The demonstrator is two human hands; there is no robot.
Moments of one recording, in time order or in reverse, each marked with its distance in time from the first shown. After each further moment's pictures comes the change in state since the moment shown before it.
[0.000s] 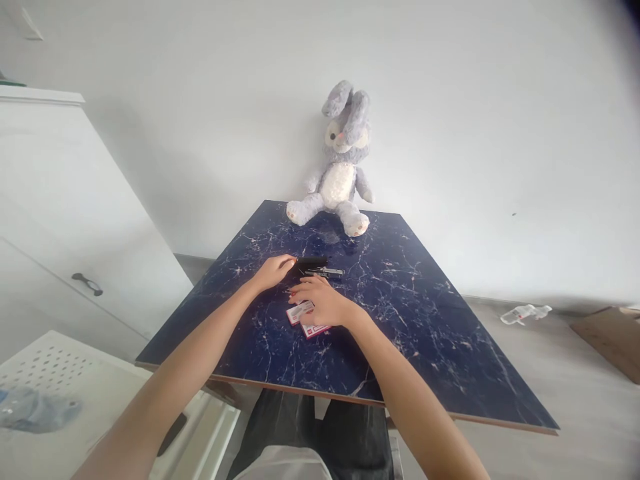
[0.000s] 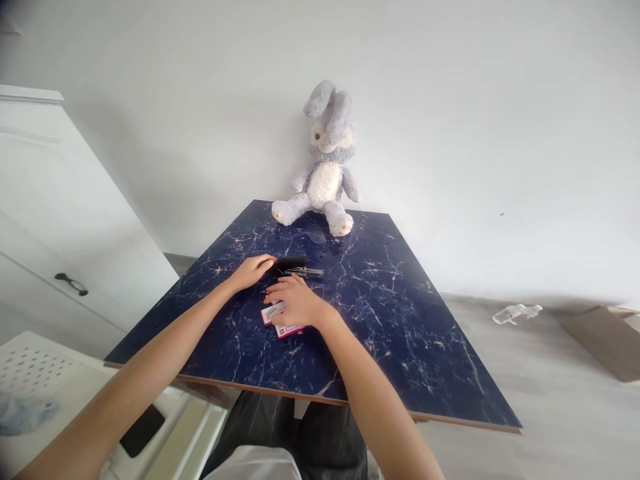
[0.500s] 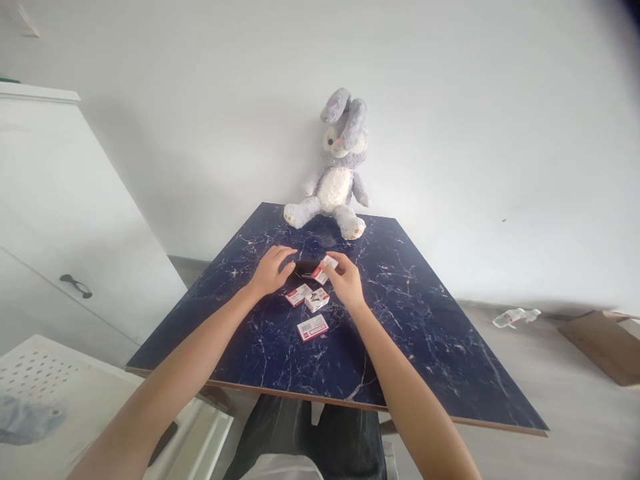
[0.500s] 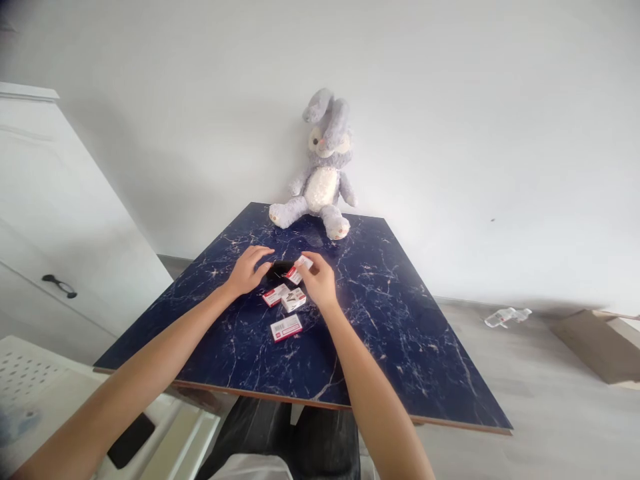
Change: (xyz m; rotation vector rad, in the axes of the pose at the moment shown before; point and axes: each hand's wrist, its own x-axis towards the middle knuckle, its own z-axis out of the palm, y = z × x) left_hand -0.010 0.023 -0.001 0.137 0.250 0.328; right_hand -0.001 0.028 -0.020 0.506 0.734 0.494
